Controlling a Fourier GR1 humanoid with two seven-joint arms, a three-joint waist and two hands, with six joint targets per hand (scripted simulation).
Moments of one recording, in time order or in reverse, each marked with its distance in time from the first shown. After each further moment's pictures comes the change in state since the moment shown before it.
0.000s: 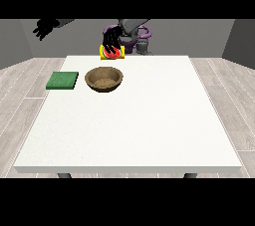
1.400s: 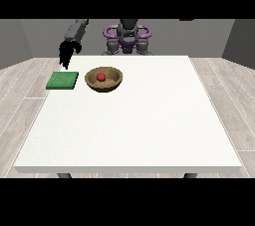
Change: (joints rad) left arm 0.119 0.185 0.916 -0.568 1.165 -0.140 -0.442; right arm 0.037 0.094 -0.060 0.059 0.053 -0.259 -0.064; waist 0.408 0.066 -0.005
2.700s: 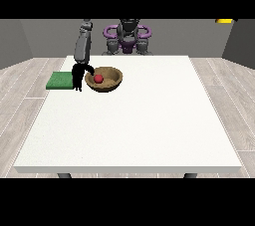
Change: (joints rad) left arm 0.113 0.342 0.250 -0.146 0.394 -0.321 0.029; right arm -0.221 0.033 0.008 0.457 0.030 0.021 -0.405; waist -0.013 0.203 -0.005
